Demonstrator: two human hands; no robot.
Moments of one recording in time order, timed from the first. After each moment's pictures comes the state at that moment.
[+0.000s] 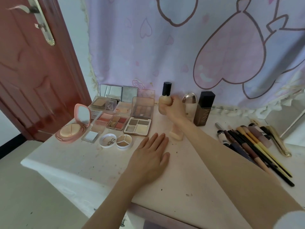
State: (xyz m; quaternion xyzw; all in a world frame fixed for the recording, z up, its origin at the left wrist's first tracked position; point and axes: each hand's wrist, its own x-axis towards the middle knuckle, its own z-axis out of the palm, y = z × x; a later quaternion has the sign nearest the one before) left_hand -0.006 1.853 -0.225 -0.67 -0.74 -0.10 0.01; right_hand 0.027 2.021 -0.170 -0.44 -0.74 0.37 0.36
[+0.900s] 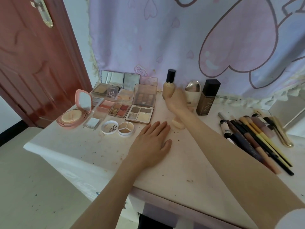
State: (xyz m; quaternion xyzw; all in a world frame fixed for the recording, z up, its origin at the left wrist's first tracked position) left_hand -0.010 1.855 -0.226 -0.67 -0.73 -0.14 0.00; right_hand 0.024 2.011 -0.172 -0.48 -0.78 0.28 0.29
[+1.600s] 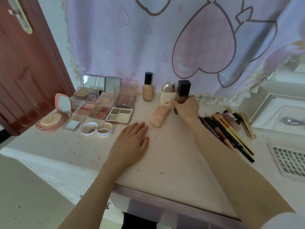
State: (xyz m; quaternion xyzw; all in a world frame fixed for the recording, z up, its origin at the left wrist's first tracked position) left_hand 0.006 1.853 -0.226 -0.63 -0.75 -0.17 0.04; right_hand 0.126 2.041 -0.184 -0.55 -0.70 0.29 0.35
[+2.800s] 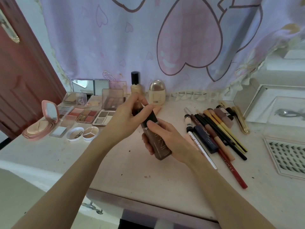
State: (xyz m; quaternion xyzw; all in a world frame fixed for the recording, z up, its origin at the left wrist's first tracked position) left_hand 0.034 1.890 -0.144 -0.62 -0.61 -0.48 -0.08; right_hand 0.177 1.937 -0.176 -0.16 -0.61 0.75 0.21
